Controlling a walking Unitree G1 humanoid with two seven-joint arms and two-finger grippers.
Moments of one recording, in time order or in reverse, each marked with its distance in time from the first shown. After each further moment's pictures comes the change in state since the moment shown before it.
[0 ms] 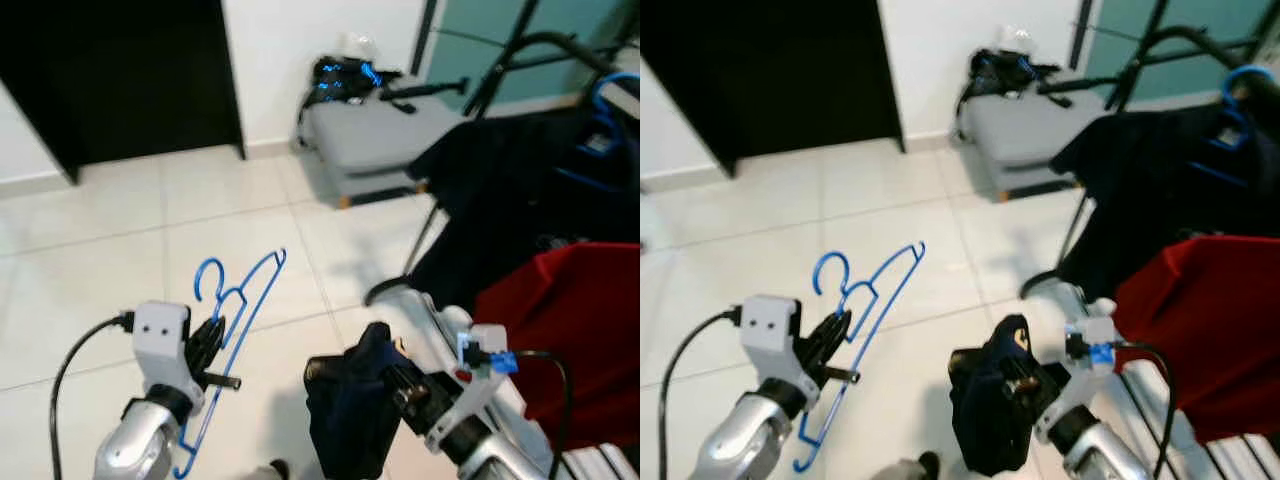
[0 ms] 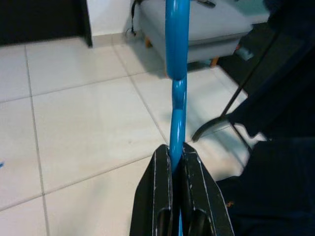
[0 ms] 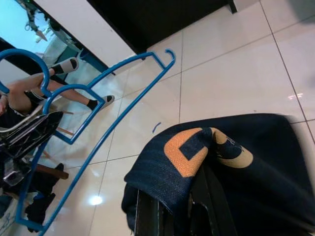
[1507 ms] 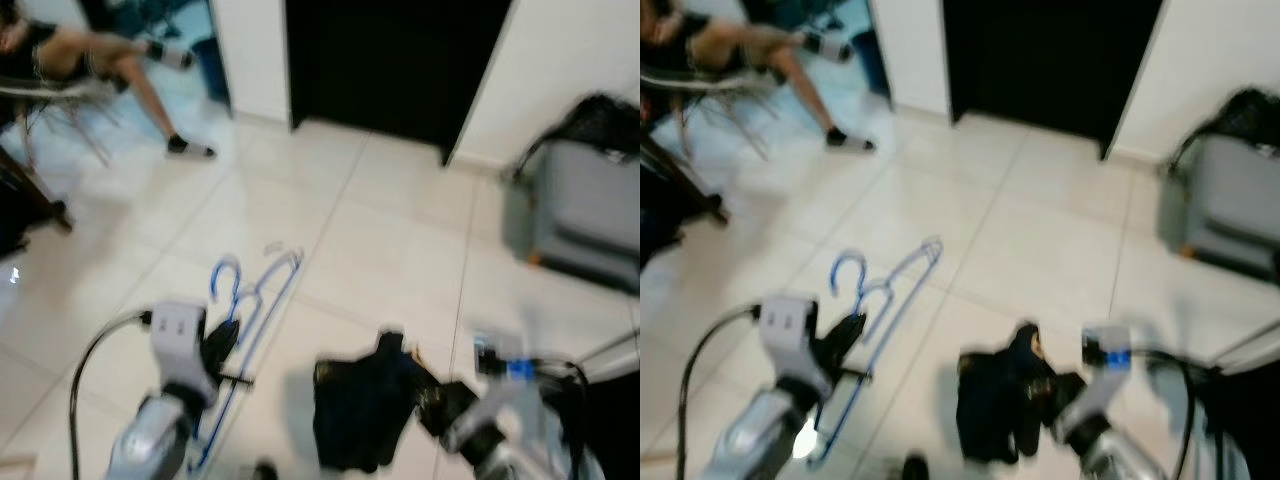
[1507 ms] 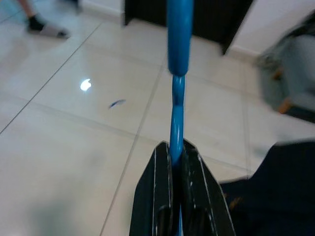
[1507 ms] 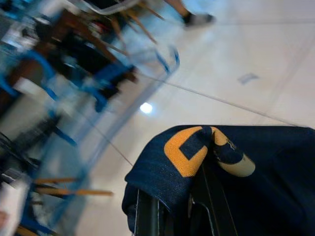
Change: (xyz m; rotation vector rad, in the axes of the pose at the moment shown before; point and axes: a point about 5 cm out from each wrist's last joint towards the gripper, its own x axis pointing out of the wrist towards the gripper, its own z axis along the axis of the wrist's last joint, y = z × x) left arm 0.004 -0.005 -0.002 -0.016 0.009 -0.027; right arm 0.000 0.000 0.005 0.007 -0.020 0.023
